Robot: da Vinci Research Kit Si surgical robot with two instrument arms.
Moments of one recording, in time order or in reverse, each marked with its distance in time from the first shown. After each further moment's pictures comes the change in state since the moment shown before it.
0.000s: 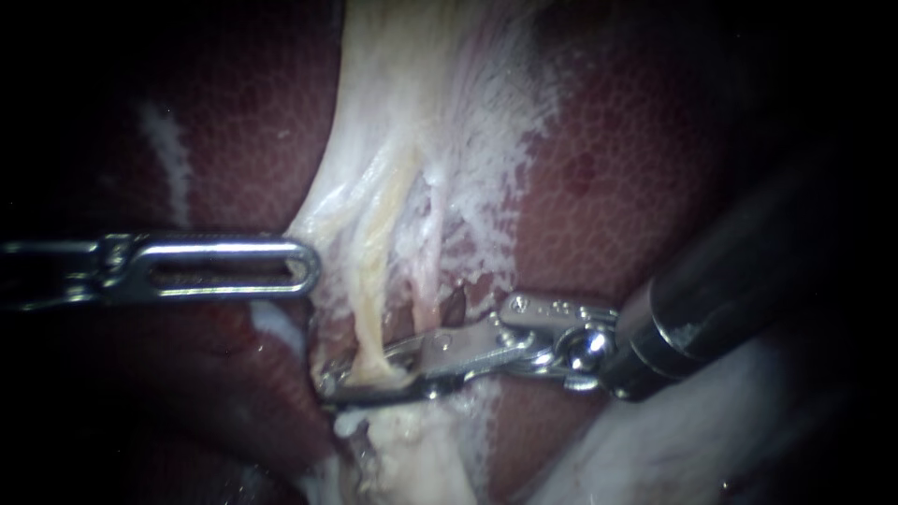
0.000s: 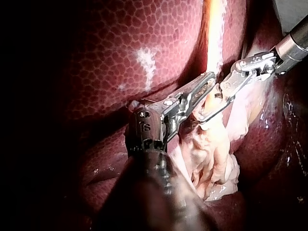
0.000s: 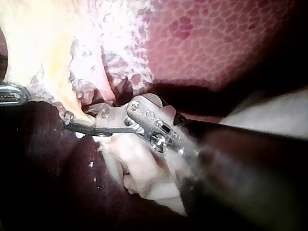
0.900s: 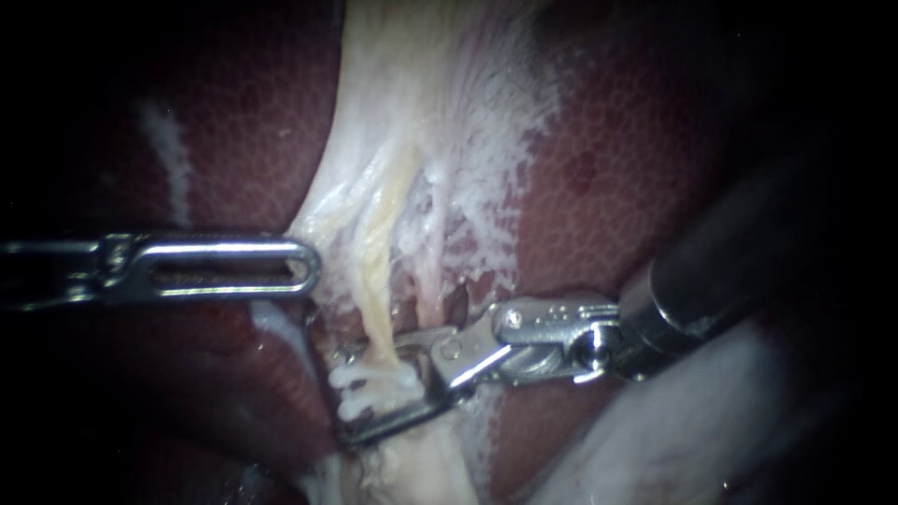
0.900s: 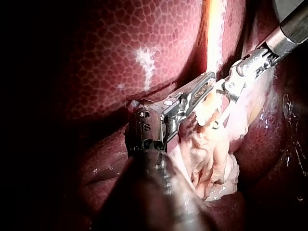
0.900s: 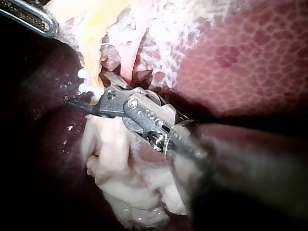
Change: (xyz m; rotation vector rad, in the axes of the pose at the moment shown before) right arm 0.001 -0.001 0.001 -0.027 0.009 -0.474; left arm 0.000 0.000 0.000 0.000 0.000 0.000
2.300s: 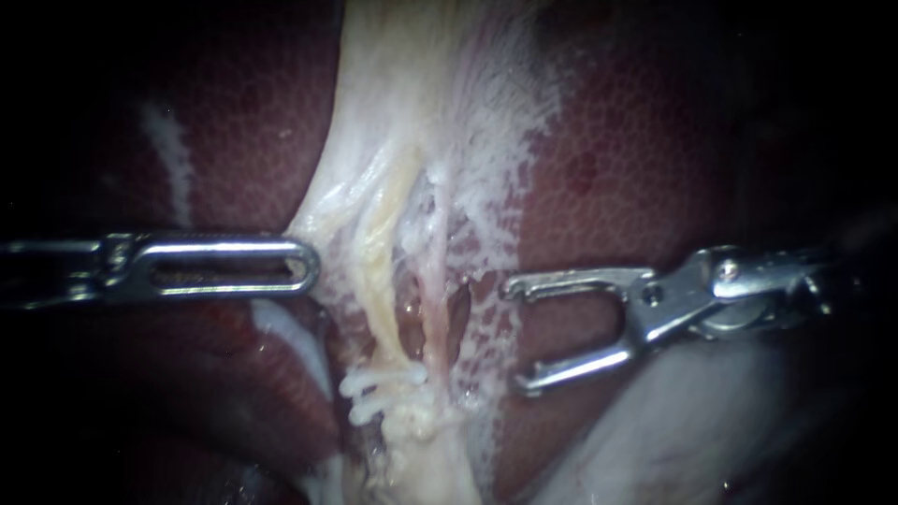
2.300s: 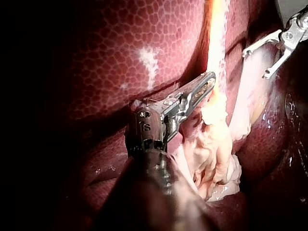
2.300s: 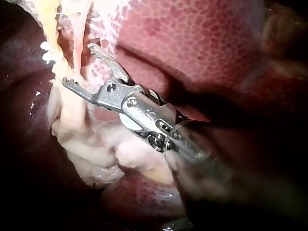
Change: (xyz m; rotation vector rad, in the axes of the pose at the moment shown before) right arm 0.005 -0.004 -0.020 -0.116 0.011 -0.004; left arm 0.000 0.001 0.000 0.000 0.000 0.003
